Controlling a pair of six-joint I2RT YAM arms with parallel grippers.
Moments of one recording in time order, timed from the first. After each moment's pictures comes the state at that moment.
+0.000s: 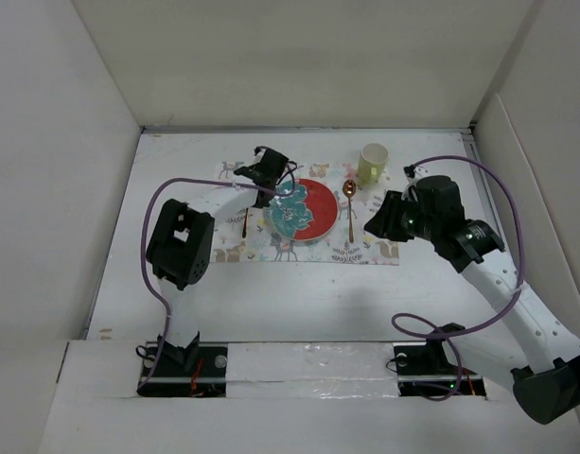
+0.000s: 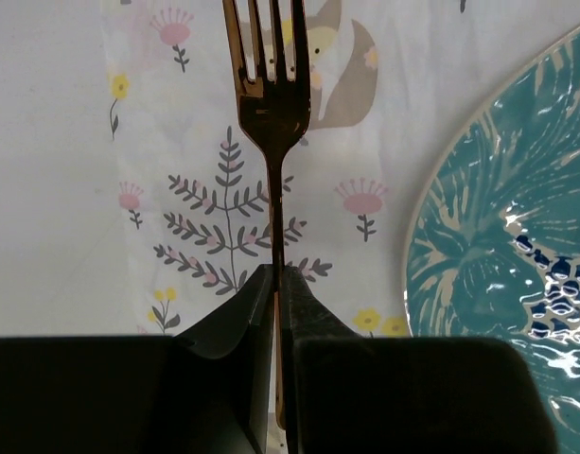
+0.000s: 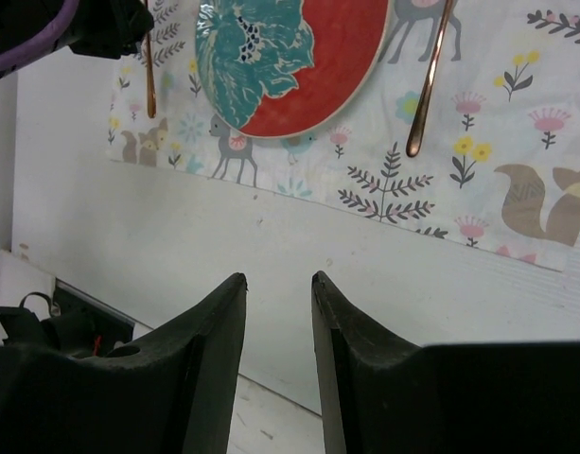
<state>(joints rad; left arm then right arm) -0.52 1.96 1.46 -0.57 -0.53 -0.25 0.41 1.00 1.03 -0.65 -0.19 0.54</state>
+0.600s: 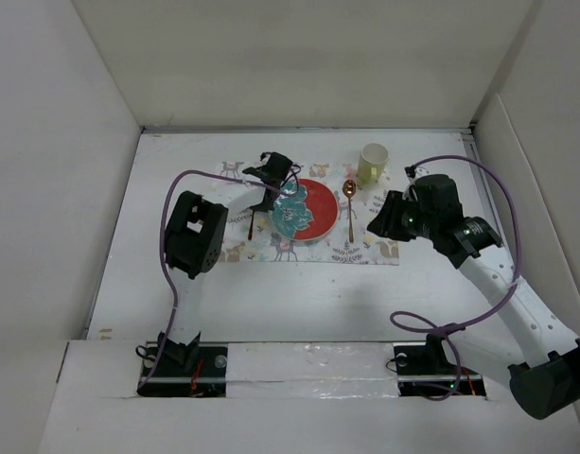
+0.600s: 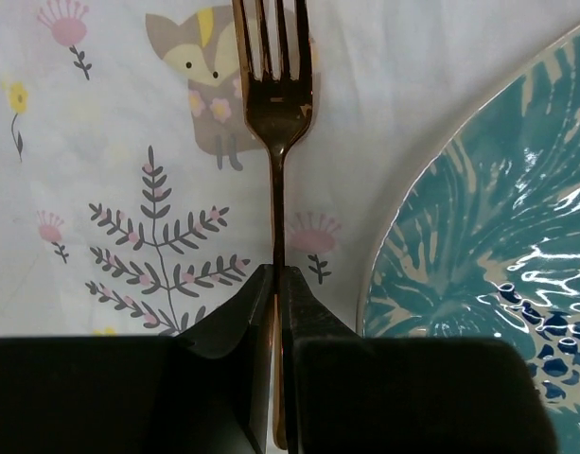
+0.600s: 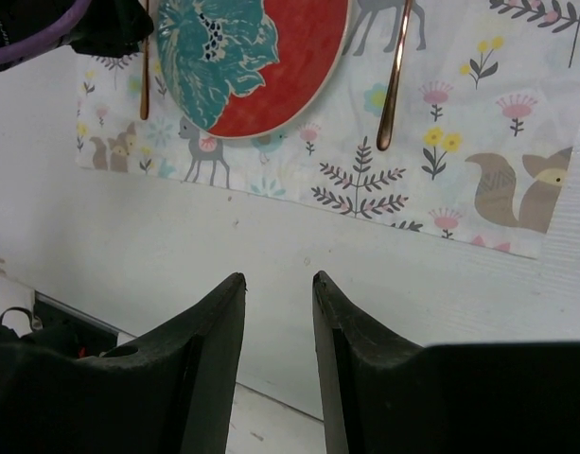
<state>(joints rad) -0.50 2.10 1.54 -0.57 -0.48 -0.25 0.38 1.04 1.03 -0.67 -0.16 0.53</state>
